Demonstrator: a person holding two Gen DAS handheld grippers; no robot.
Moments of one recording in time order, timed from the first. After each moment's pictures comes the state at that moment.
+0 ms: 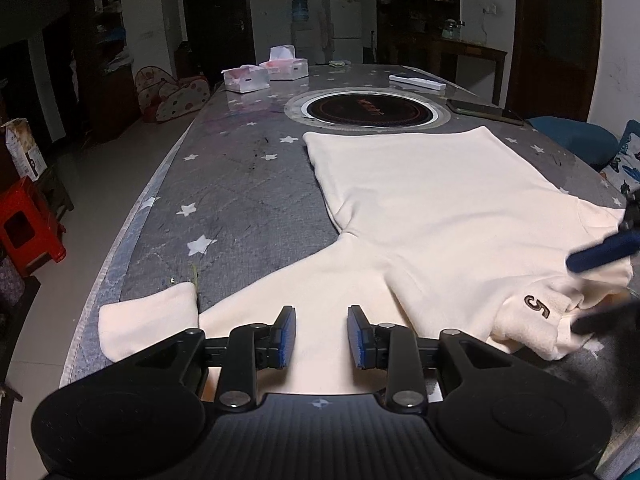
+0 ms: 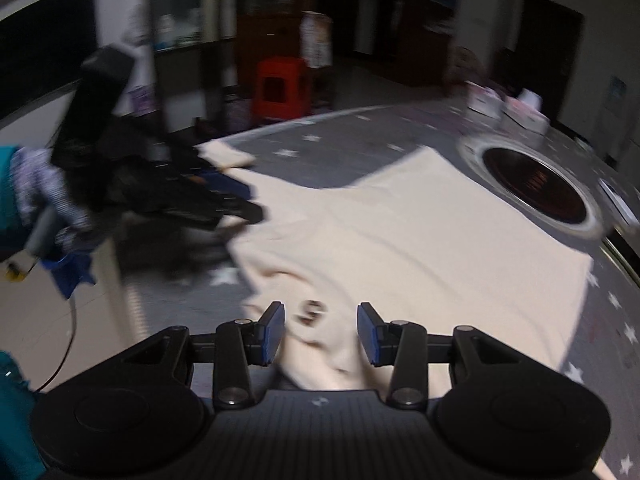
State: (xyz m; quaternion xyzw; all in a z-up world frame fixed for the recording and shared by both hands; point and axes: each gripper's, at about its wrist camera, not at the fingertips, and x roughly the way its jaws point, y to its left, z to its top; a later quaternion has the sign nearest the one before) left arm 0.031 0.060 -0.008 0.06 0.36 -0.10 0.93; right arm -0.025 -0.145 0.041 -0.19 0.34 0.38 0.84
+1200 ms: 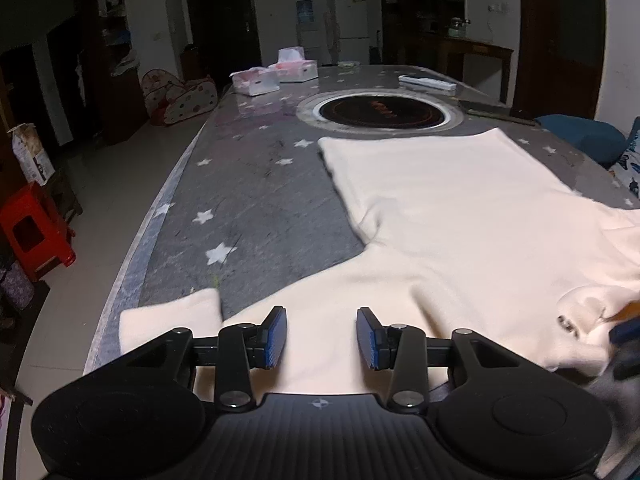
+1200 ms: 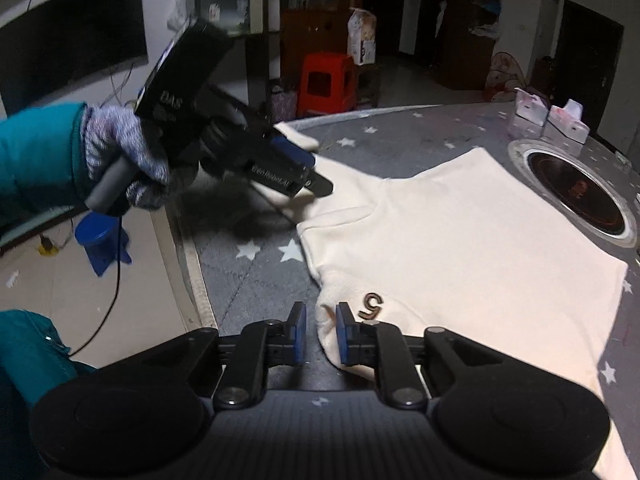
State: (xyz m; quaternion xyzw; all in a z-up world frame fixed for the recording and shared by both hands) left arm 0.036 0.062 0.000 0.08 0.35 -0.10 0.93; right arm -0.051 -0.155 0.042 -0.19 0.34 0.42 0.82
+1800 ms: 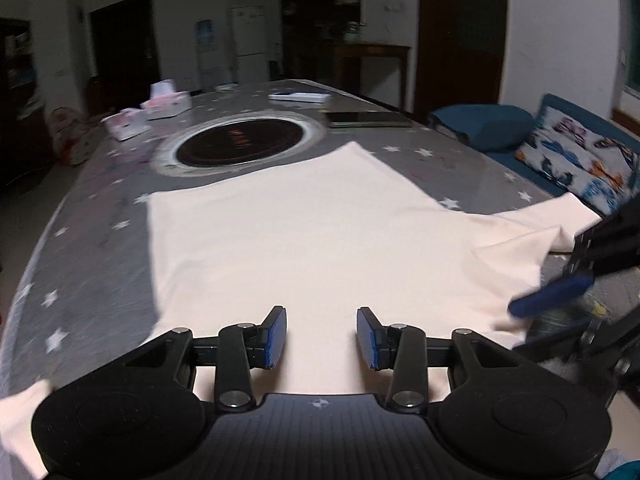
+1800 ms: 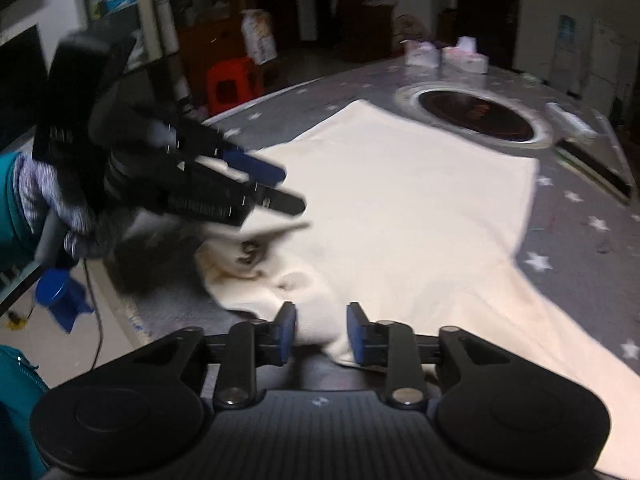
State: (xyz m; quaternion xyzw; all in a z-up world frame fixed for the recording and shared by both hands) left arm 0.047 -0.050 0.005 0.11 0.33 -0.25 0.90; right arm -0.034 -0.230 0.036 -0.10 0.38 0.30 0.87
